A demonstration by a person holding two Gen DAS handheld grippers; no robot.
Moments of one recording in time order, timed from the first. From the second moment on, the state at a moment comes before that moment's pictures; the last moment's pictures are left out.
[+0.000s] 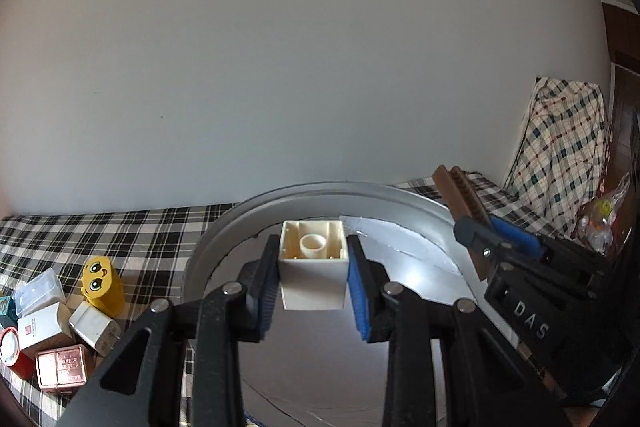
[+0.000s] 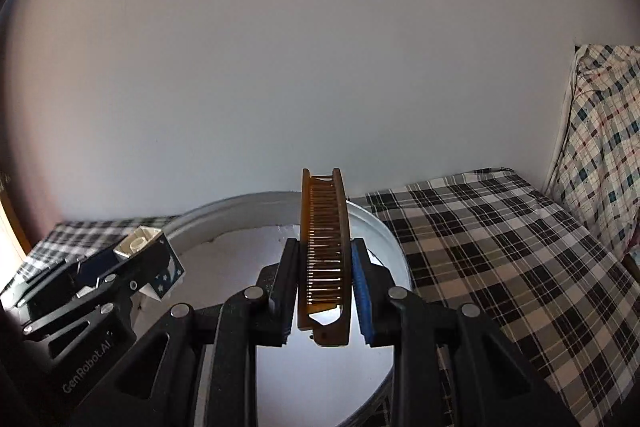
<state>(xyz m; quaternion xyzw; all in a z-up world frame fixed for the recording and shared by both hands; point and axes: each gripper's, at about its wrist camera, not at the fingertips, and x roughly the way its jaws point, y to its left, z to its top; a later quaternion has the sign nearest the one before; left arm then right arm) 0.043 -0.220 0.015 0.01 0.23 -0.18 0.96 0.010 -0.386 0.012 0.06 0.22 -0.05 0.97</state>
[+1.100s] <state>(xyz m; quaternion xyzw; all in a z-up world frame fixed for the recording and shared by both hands) 0.032 -0.194 0.003 0.01 0.20 -0.10 0.97 -0.022 -0.381 0.019 0.06 0.12 -0.13 0.98</state>
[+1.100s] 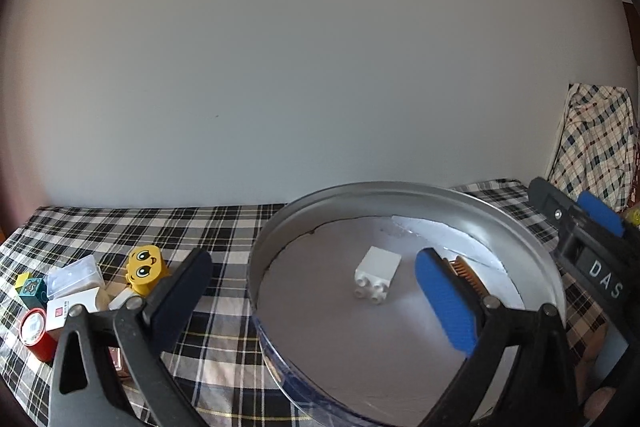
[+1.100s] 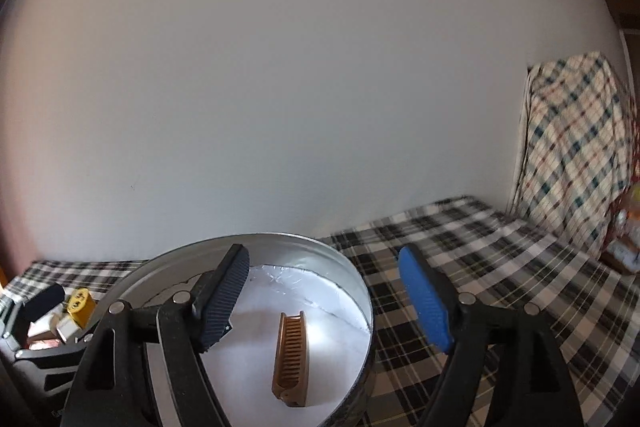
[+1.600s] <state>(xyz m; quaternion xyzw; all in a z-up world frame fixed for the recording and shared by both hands) 0.026 -0.193 0.005 0.02 0.17 -0.08 0.98 -0.042 -0.354 0.025 0.01 0.06 -0.15 0.99</state>
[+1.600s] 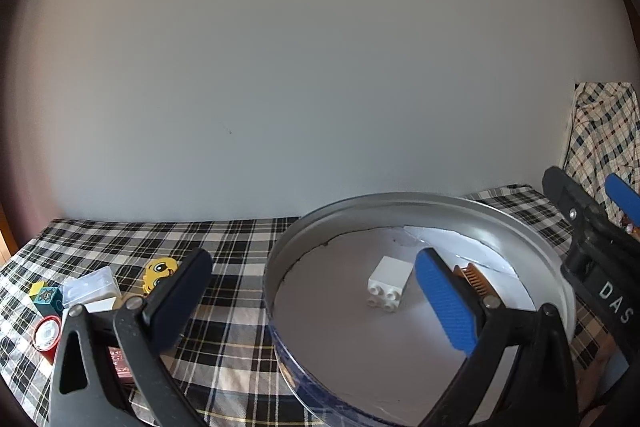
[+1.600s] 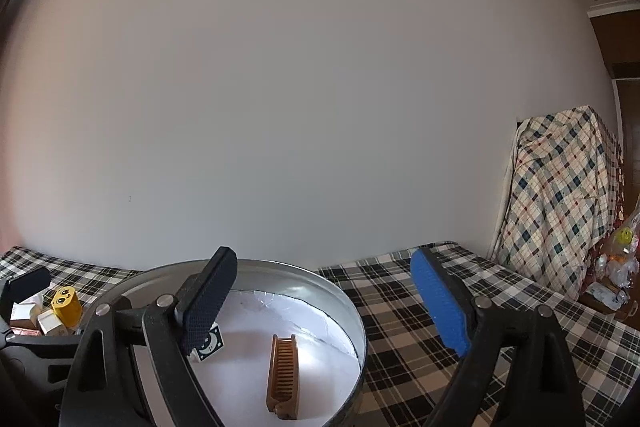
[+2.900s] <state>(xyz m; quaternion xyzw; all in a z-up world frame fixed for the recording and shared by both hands) 0.019 0.001 -0.005 -0.01 0.22 0.00 0.98 -0.048 -0.245 0.015 0.02 0.12 -0.04 0.99</state>
